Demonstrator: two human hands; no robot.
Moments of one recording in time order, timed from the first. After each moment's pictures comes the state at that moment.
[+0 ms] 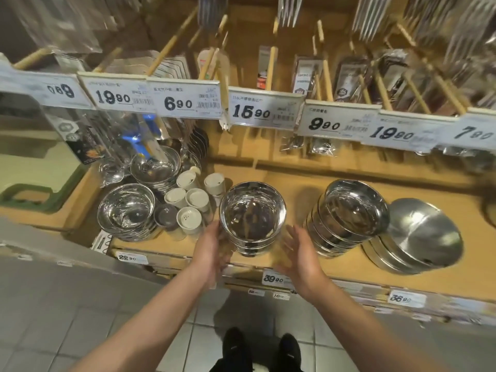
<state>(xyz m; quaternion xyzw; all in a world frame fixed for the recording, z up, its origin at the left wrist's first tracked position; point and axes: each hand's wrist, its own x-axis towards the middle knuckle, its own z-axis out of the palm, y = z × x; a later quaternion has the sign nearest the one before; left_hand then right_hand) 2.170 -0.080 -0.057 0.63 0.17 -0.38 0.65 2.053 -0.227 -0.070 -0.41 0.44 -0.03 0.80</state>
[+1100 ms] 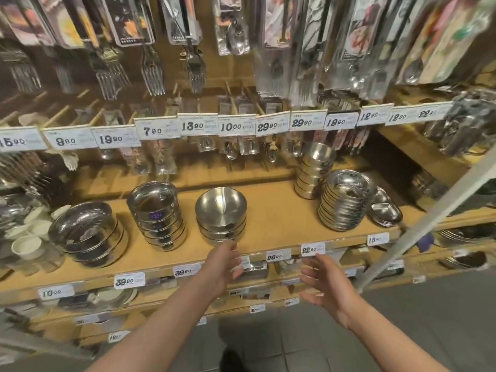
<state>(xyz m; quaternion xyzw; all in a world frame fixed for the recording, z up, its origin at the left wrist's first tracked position) 1.830 -0.313 0.006 0.64 0.07 -0.50 0.58 1.619 -0.431 -0.022 -0.39 0.51 -0.16 0.75</state>
